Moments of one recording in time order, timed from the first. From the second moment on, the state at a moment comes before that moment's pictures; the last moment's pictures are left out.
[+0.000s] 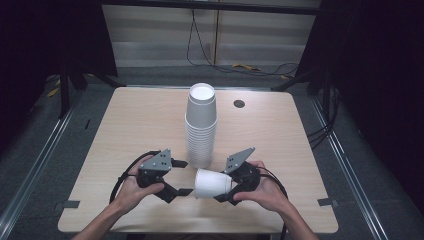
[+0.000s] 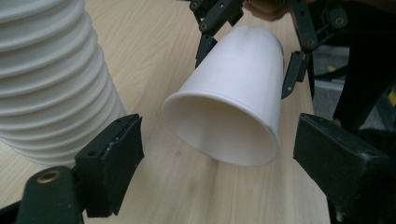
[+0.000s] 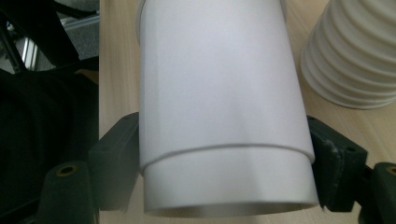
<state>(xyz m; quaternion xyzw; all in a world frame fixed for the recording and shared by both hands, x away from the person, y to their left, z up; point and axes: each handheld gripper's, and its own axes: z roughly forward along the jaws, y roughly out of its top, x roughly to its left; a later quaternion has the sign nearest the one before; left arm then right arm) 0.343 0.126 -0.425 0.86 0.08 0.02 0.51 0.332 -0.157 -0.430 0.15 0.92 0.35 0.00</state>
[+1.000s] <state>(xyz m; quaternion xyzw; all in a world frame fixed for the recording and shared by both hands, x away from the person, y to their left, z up) 0.342 0.132 -0.432 0.84 0.11 0.02 0.53 0.336 -0.176 -0.441 0.20 0.84 0.50 0.01</state>
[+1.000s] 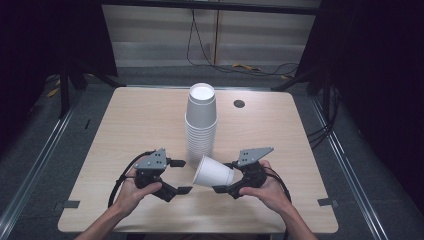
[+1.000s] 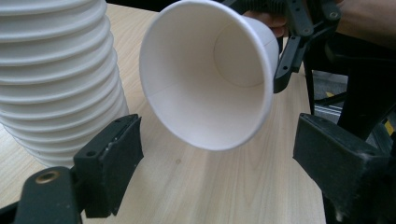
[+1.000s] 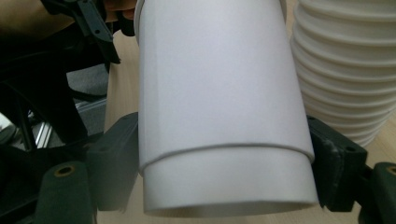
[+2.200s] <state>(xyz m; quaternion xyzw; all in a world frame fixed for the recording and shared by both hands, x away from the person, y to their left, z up) 0.342 0.133 -0.430 0.81 0.14 0.03 0.57 0.331 -0.161 -0.464 0.20 0.80 0.57 0.00</state>
